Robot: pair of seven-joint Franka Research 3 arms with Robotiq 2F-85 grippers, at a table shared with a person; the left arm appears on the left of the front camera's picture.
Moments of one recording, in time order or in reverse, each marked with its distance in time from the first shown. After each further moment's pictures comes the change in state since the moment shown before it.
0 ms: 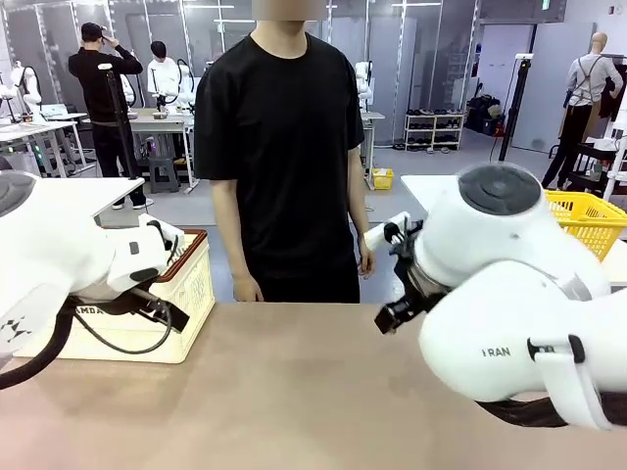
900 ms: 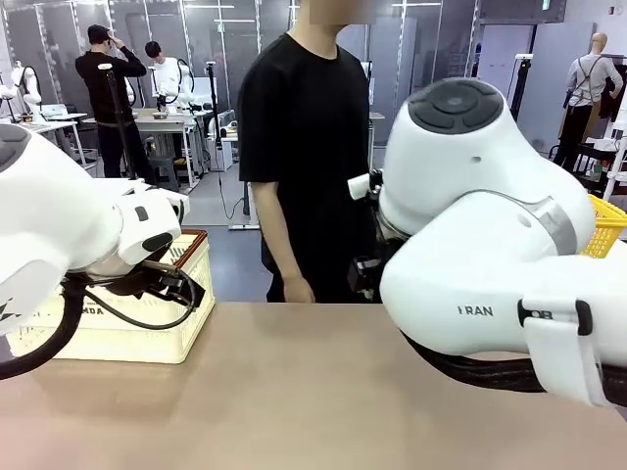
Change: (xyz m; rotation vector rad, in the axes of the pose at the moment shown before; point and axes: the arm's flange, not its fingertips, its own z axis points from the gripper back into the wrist) left arm 0.016 -0.025 0.042 0.004 -0.037 0.099; right arm 0.028 0.012 0.044 0.008 0.016 -0.159
